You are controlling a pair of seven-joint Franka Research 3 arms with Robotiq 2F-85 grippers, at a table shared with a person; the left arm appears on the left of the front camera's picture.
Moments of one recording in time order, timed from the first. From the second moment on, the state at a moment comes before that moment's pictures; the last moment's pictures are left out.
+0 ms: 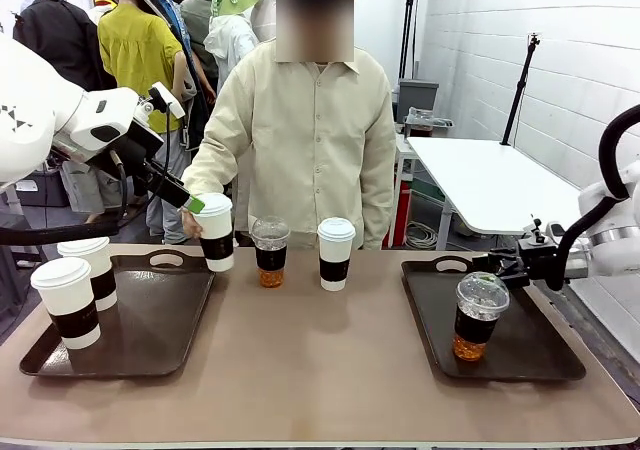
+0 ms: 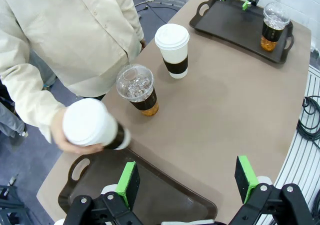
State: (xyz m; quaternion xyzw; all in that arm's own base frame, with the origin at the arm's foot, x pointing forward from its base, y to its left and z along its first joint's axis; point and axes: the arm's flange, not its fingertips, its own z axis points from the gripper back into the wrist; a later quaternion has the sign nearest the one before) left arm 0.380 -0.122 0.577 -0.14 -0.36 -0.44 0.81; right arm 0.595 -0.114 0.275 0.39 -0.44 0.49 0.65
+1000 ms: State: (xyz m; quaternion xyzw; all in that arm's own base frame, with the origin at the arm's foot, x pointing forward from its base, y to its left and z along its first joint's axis) left arm 0.380 -0.122 0.577 -0.14 -0.36 -0.44 0.81; right arm 0.607 -0.102 0.274 0.40 -0.44 0.50 0.64
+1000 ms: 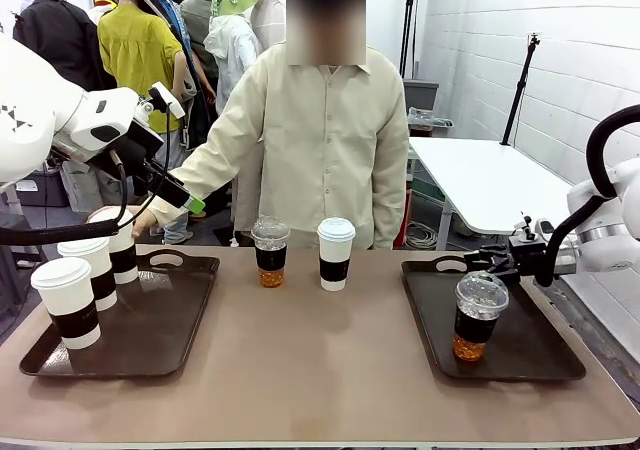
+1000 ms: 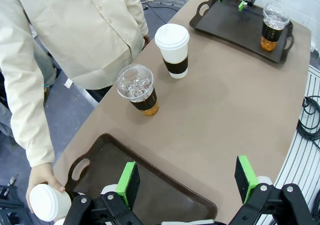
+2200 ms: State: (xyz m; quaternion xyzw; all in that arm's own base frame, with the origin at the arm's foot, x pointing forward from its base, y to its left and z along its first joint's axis) left arm 0.380 -0.122 0.577 -0.14 -0.36 -0.44 0.81; right arm 0.639 0.023 0.263 0.48 -0.45 0.50 0.56
